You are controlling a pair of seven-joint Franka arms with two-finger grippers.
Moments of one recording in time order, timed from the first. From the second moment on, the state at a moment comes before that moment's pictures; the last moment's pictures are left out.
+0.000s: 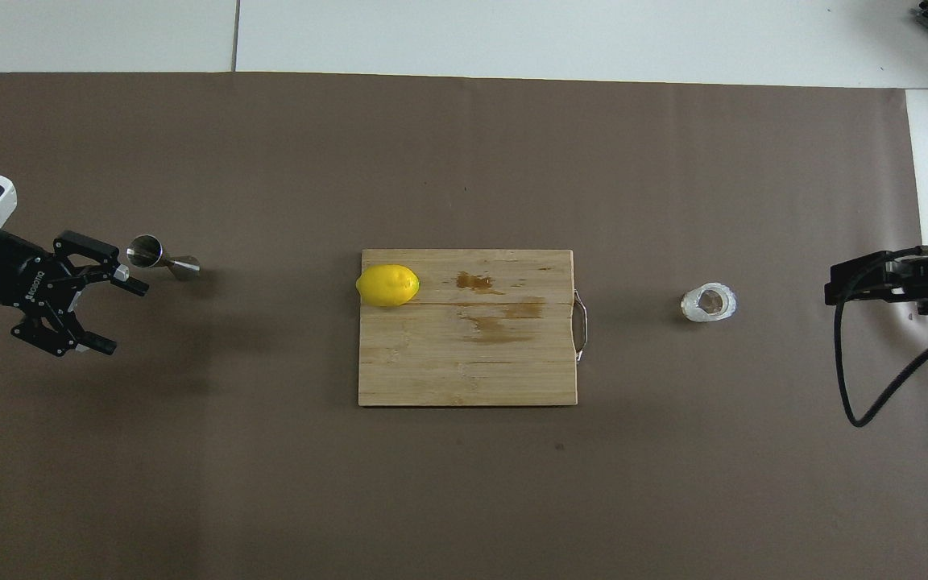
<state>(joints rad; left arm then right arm) 0.28 0.41 0.01 -1.62 -0.74 1.20 -0.31 0.04 -0.07 -0.05 -1.67 0.00 1.54 0.12</state>
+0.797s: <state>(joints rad) 0.30 0.41 0.02 -1.61 -0.77 1.21 -0.35 0.04 -0.07 -0.05 -1.67 0.00 1.54 0.12</state>
